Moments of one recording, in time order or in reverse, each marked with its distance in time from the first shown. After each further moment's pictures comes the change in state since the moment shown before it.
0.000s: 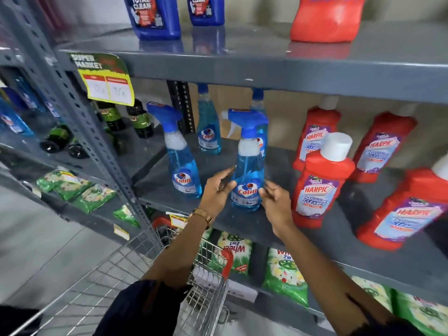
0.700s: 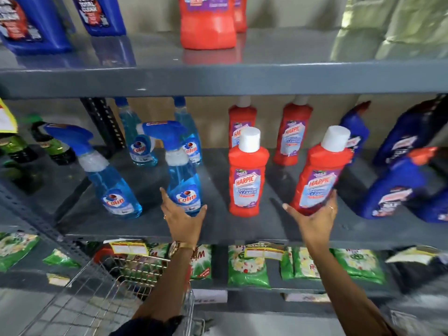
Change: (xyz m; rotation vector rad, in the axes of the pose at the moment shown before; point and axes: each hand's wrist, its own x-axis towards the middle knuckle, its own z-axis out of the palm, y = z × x) left_hand -0.026 -0.035 0.081 0.215 0.392 -0.056; right_hand -0.064 0.031 -0.194 -0.344 0.760 -0.047
